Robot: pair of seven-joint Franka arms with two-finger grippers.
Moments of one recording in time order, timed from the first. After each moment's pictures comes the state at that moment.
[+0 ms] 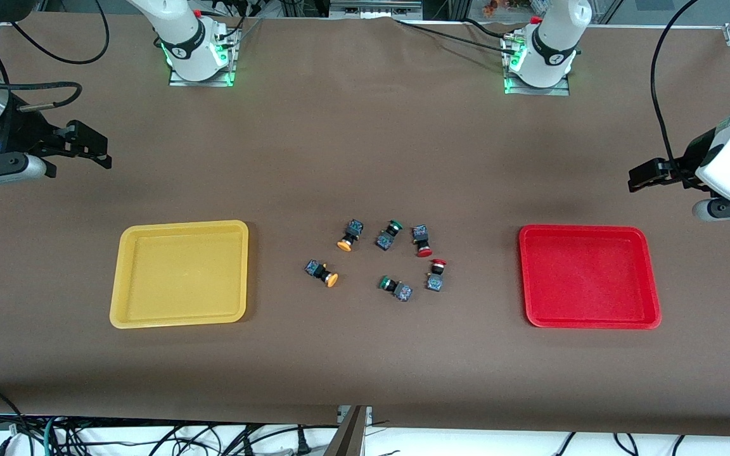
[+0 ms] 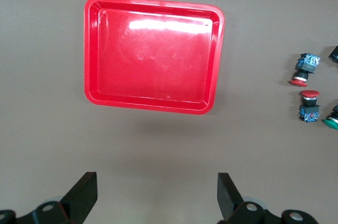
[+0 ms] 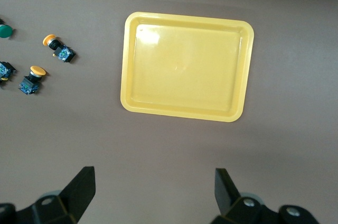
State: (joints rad) left arm -0.02 0.17 -0.01 -1.47 0.02 1.51 -0.13; right arm 0.10 0.08 -0.01 -1.51 0.05 1.59 -0.06
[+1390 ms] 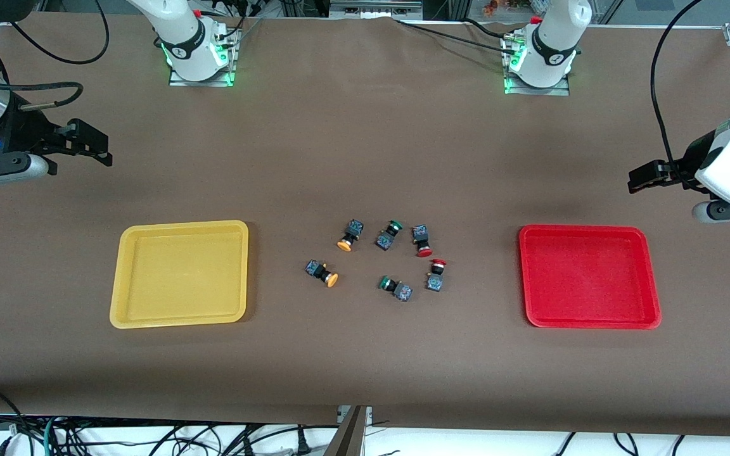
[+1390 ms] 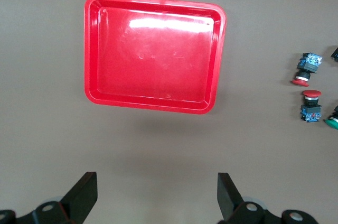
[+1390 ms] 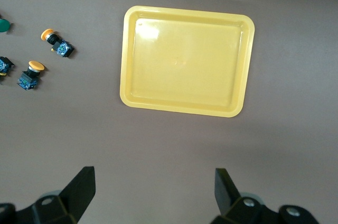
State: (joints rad) left arm -0.02 0.17 -0.01 -1.47 0.02 1.51 -0.13; right arm 0.10 0.08 -0.01 -1.51 0.05 1.57 -0.06
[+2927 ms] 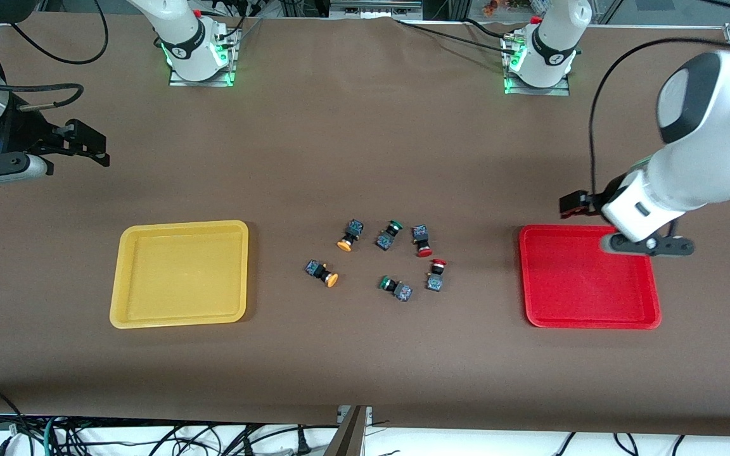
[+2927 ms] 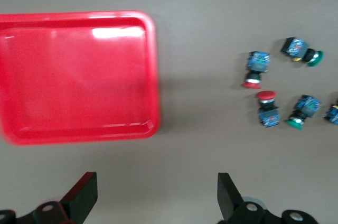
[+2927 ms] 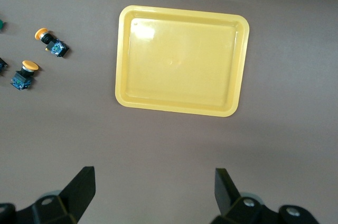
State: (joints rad) left arm -0.04 0.35 -0.15 -1.47 -0.05 1.70 -0.13; right arm 0.10 0.08 -0.01 -1.51 0.03 1.57 -0.06
